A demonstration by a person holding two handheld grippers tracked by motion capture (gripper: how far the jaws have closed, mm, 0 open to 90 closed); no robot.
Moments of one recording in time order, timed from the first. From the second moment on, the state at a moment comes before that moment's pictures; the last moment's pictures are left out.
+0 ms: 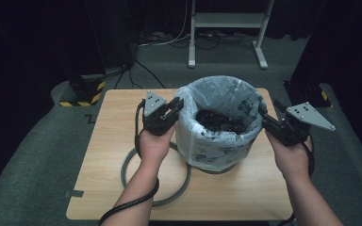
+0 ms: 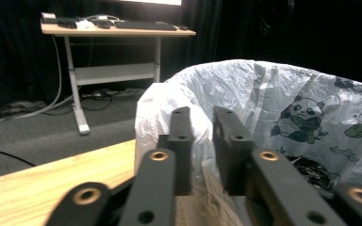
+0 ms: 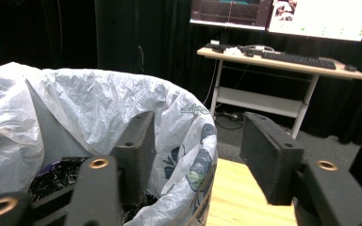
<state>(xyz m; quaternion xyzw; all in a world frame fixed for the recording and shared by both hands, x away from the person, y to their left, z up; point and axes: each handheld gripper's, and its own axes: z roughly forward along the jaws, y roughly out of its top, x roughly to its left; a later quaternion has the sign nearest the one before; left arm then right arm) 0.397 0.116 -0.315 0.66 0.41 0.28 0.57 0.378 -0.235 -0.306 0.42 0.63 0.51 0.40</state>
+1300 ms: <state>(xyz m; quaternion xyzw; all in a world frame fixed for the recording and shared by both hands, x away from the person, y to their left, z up) 0.386 0.113 -0.321 0.64 0.39 0.32 0.59 0.381 -0.226 -0.316 0.45 0.61 0.49 0.44</state>
